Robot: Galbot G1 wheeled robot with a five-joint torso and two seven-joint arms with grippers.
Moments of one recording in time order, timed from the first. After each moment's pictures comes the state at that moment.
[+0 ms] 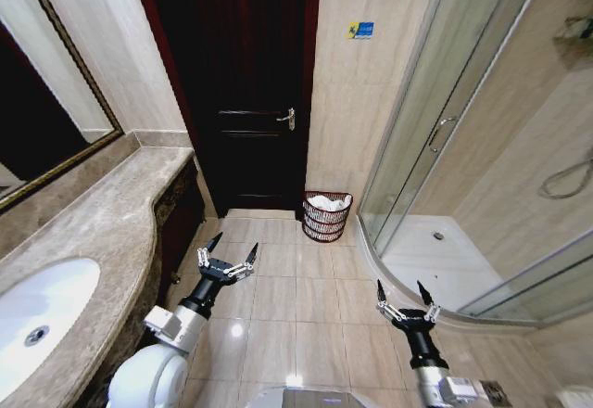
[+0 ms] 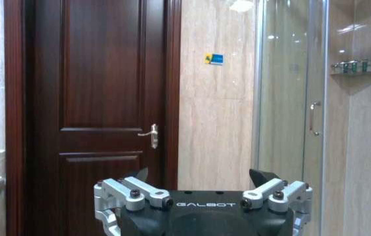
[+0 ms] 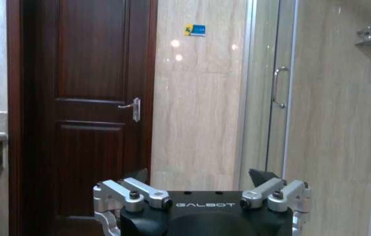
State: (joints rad) left arm 1.75 -1.43 -0.67 -2.40 -0.23 0.07 0.31; right arm -1.93 1.54 0.68 2.17 0.09 0.31 -0.08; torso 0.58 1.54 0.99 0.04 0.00
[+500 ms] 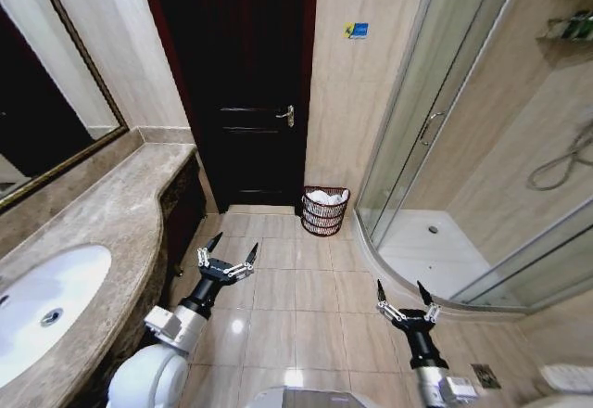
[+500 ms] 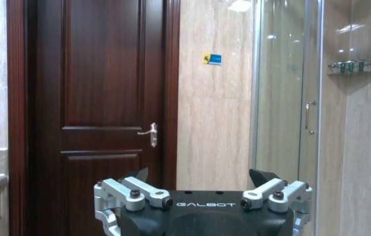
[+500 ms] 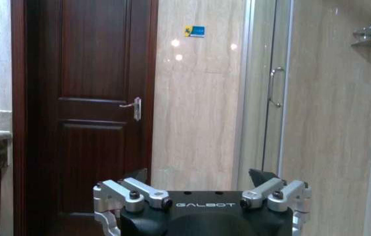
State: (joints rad) left arm 1.75 -1.43 -0.67 -2.40 -0.23 0.07 0.31; right arm -1.93 1.54 0.68 2.17 0.09 0.31 -0.08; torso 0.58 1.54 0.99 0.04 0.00
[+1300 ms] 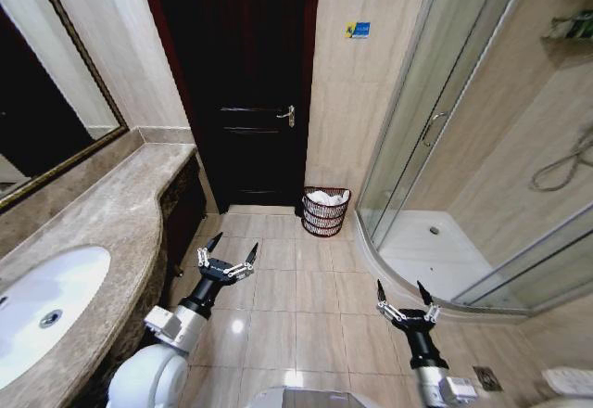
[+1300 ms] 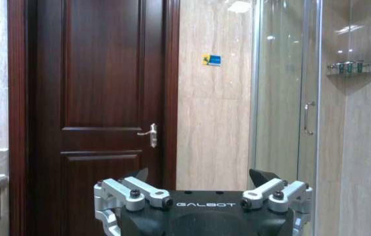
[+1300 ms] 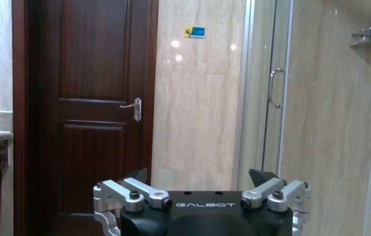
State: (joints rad) left arm 1.75 -1.43 -0.67 -2.40 -0.23 0.07 0.31; right arm -1.93 1.54 0.68 2.17 0.09 0.31 -0.08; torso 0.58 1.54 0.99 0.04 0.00
